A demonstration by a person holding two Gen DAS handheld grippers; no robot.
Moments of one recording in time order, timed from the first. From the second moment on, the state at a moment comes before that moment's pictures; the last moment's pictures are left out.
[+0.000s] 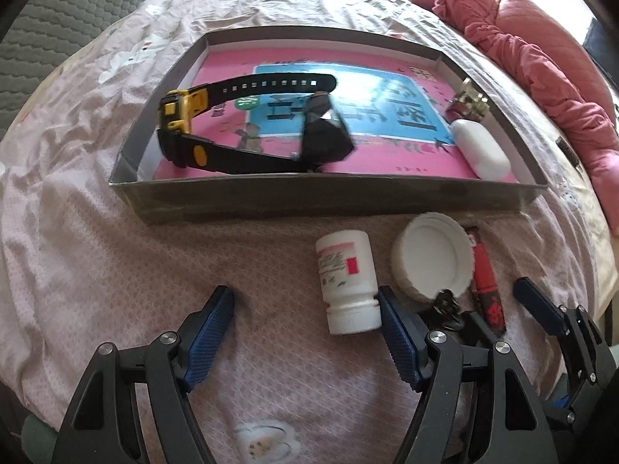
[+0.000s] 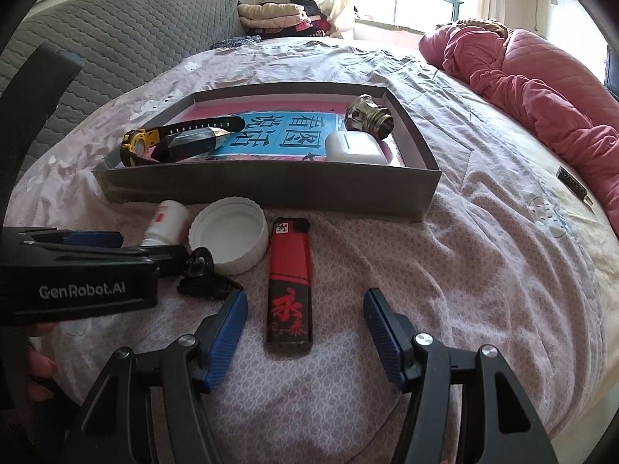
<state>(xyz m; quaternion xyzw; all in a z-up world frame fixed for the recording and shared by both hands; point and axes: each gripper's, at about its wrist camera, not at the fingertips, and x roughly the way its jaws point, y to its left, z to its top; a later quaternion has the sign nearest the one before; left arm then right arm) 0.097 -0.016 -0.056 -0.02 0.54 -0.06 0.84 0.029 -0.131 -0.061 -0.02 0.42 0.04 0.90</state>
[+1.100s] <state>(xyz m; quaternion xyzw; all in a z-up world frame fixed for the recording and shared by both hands) 0.102 0.006 -0.061 -0.05 0.52 -0.07 0.85 0.055 -0.156 -0.066 0.04 0.41 0.06 0.91</state>
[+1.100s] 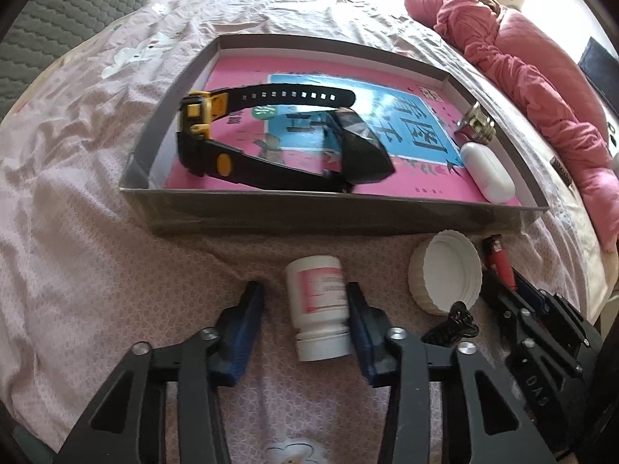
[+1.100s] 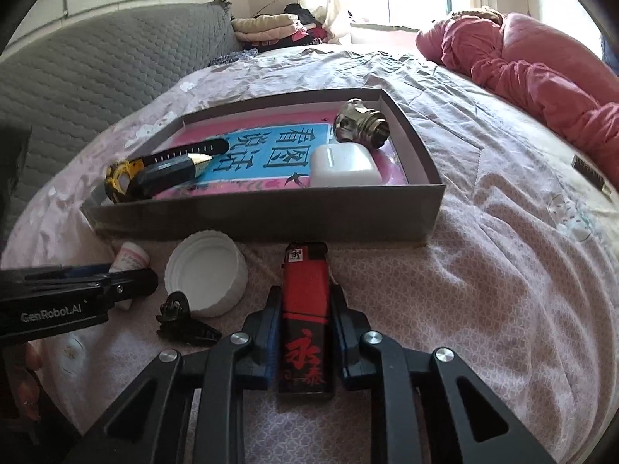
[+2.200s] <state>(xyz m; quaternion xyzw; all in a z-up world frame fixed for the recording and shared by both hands) 0.078 0.022 -0.010 -0.08 0.47 -0.09 0.87 0.042 -0.173 -0.036 0.10 0.34 0.08 0.93</state>
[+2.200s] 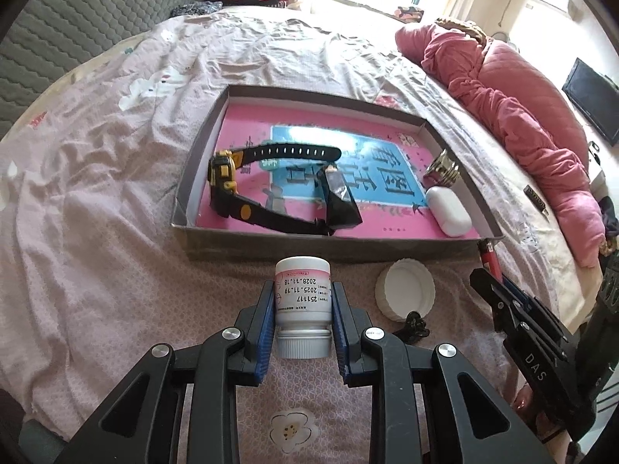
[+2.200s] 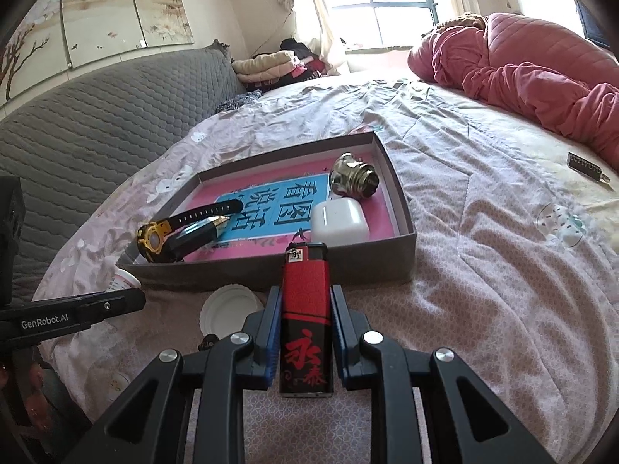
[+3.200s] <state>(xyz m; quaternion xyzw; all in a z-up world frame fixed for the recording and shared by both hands) 0.127 0.018 0.005 -0.07 0.45 -0.09 0.89 0.035 -0.180 -0.021 0.09 0.32 0.07 0.94</state>
